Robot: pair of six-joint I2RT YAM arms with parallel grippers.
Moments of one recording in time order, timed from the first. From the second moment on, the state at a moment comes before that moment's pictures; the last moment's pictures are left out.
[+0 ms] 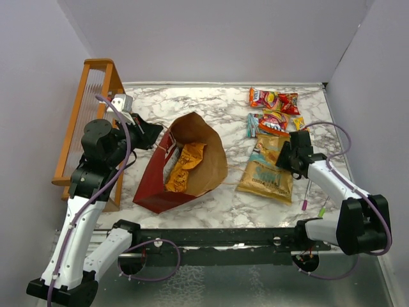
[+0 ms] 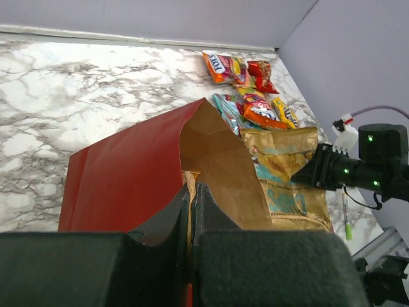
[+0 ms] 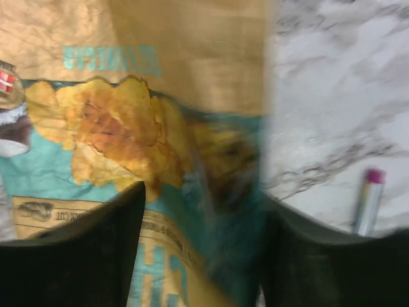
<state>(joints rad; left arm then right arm) -0.26 0.80 1.13 -0.49 0.26 -0.41 0.14 1.25 0.68 -0.38 0.18 0.45</state>
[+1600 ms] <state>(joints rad) -0.30 0.85 1.11 -0.35 0.70 -0.42 0.89 1.10 0.83 0.00 -0.23 0.31</state>
